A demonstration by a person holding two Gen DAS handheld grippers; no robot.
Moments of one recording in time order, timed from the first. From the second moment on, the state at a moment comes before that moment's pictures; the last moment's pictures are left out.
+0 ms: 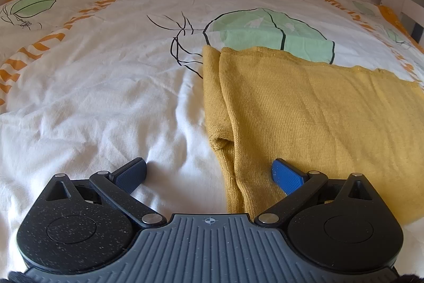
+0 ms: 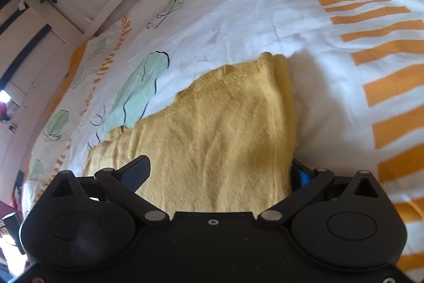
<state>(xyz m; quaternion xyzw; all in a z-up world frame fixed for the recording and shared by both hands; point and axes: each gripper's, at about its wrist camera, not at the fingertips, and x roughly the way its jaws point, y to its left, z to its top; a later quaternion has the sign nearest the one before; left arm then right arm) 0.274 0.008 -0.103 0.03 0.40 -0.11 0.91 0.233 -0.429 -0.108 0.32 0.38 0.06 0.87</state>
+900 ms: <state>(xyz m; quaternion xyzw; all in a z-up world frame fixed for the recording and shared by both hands) 0.274 0.045 -0.063 -0.04 0.38 -0.13 0.92 0.276 -0.273 -0.013 0.23 0.43 0.09 0.87</state>
